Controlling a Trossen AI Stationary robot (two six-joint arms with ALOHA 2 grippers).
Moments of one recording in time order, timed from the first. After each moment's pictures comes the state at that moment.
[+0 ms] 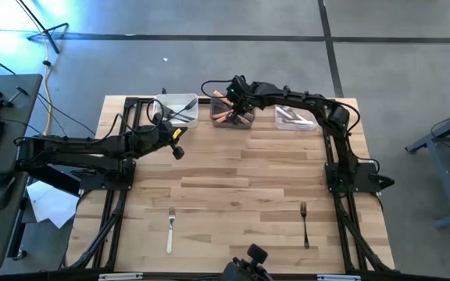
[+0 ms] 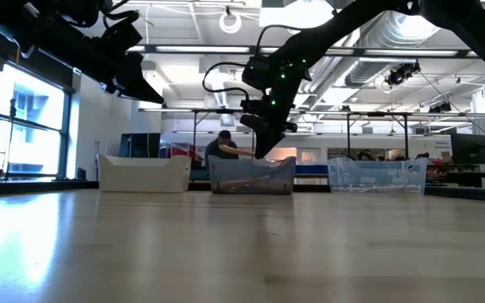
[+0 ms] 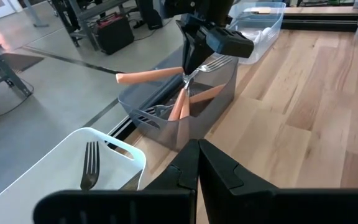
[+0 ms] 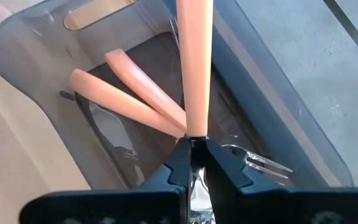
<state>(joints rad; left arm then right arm) 0.20 0.89 0.40 0.12 -0.45 0.03 -0.53 2.09 1.70 -0.65 0.14 0.00</state>
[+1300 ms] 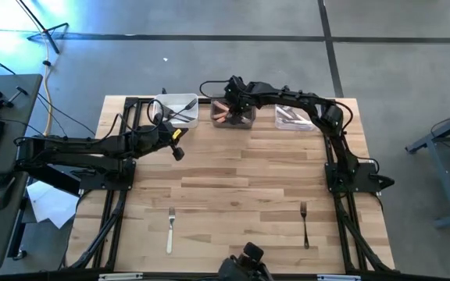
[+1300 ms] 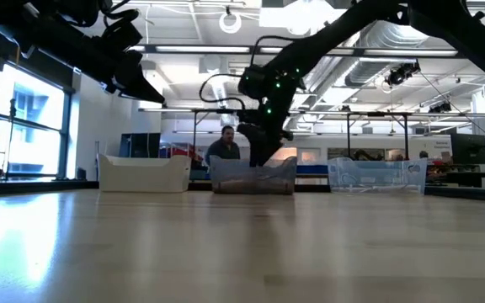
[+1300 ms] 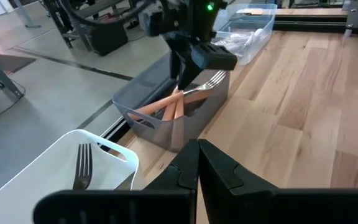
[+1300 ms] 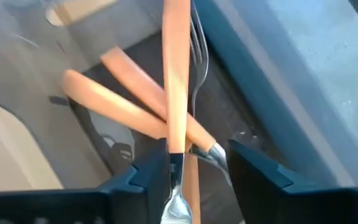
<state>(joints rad) 0.20 0.89 0.40 0.12 -0.43 0.03 -0.54 2.17 1.77 -0.67 0.10 -0.01</state>
